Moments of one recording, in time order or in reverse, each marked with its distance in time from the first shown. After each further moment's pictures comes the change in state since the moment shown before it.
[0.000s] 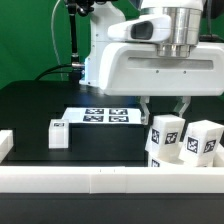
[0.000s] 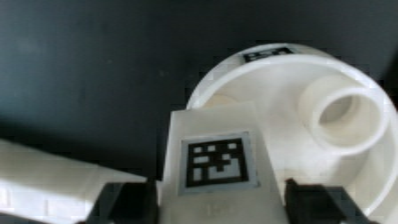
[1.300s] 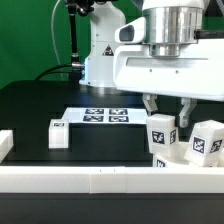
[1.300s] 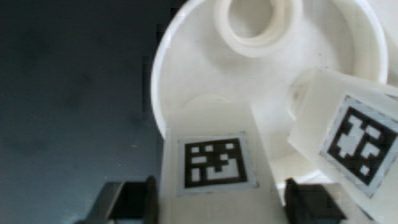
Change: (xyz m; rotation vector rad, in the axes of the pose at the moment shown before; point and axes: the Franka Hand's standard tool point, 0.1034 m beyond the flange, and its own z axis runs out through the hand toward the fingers) arm 0.002 -0.010 -0.001 0.040 0.001 0.962
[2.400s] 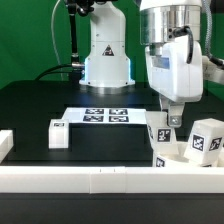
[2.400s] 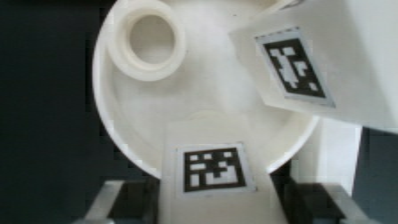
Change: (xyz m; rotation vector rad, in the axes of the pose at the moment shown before) arm 0.000 -0.003 -0.001 0.053 -0.054 0.897
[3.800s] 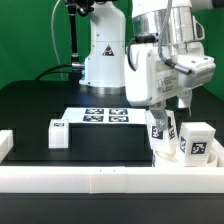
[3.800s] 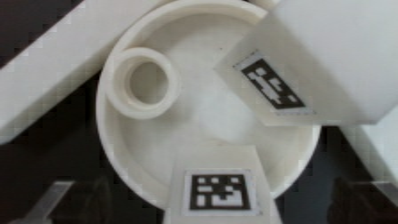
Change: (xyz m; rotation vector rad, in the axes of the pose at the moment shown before) arm -0.005 0.006 -0.008 -0.012 -0.095 0.427
